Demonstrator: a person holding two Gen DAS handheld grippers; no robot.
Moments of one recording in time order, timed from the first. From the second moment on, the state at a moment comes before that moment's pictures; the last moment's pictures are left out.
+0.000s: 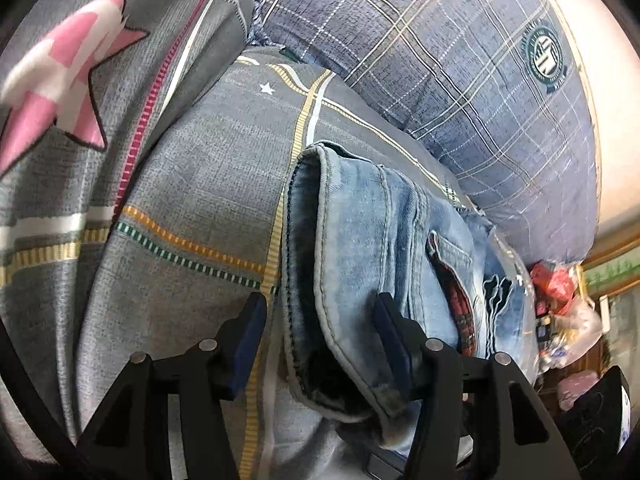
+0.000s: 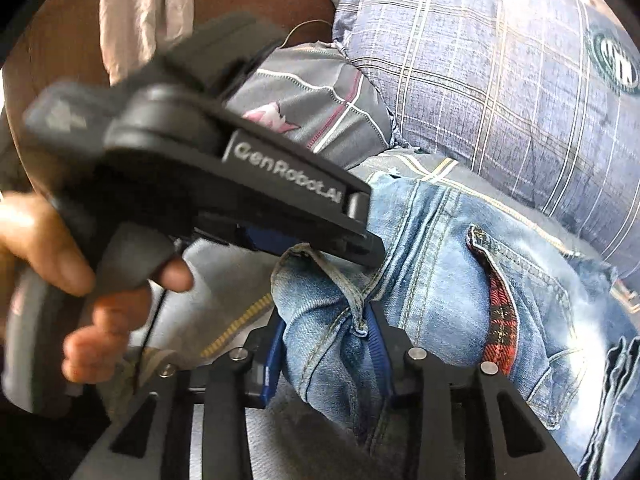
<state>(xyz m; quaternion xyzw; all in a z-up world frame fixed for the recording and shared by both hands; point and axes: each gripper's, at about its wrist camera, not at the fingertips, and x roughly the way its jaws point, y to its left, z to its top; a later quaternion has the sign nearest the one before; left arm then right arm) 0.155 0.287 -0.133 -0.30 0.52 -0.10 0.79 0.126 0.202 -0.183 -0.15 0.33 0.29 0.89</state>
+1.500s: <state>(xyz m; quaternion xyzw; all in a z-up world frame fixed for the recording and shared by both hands) 0.174 0.285 -0.137 -0.37 0.49 -0.12 0.78 0.116 0.201 -0.165 -0.16 0.31 0.28 0.89</state>
